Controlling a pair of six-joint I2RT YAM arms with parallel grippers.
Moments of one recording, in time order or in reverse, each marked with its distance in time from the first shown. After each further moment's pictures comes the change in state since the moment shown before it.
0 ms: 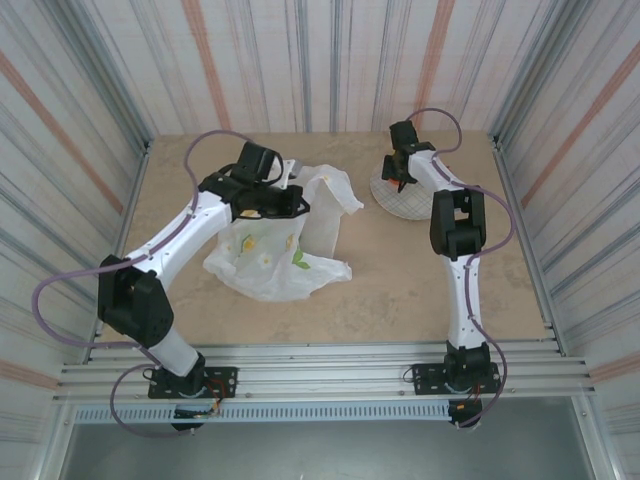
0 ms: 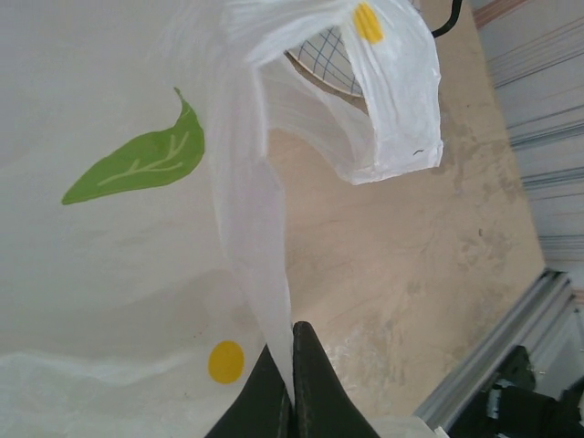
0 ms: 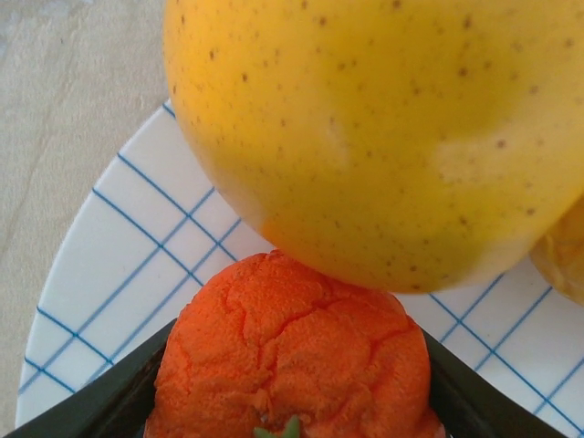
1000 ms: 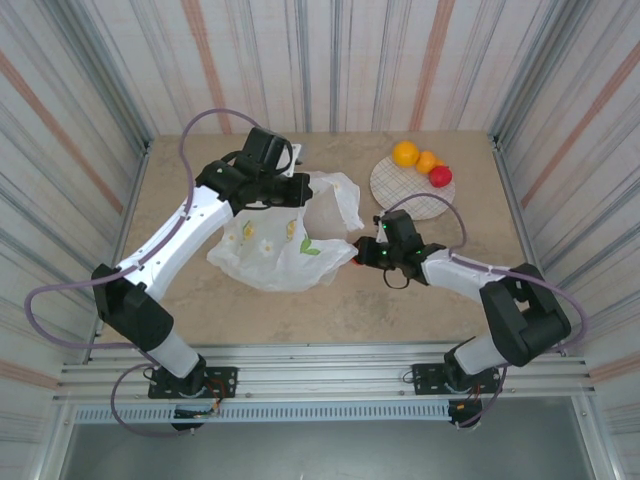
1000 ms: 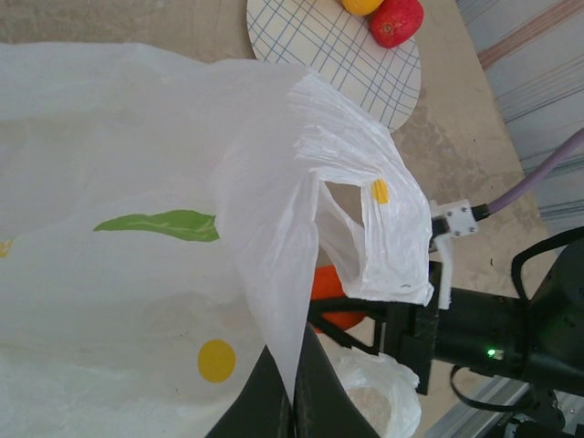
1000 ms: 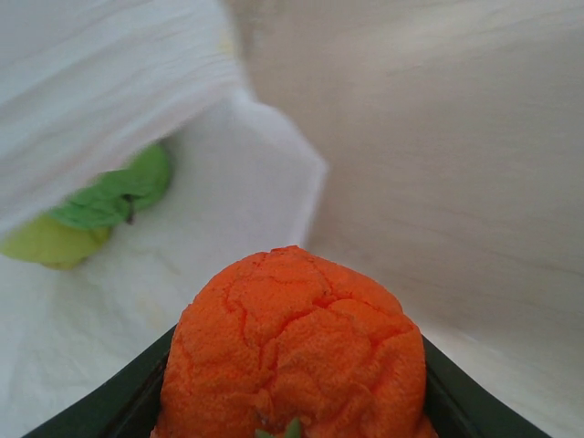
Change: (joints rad) left arm -0.066 -0.009 0.182 -0.132 -0.154 -0.039; right arm 0.340 -0.946 -1.376 0.686 -0.396 0.394
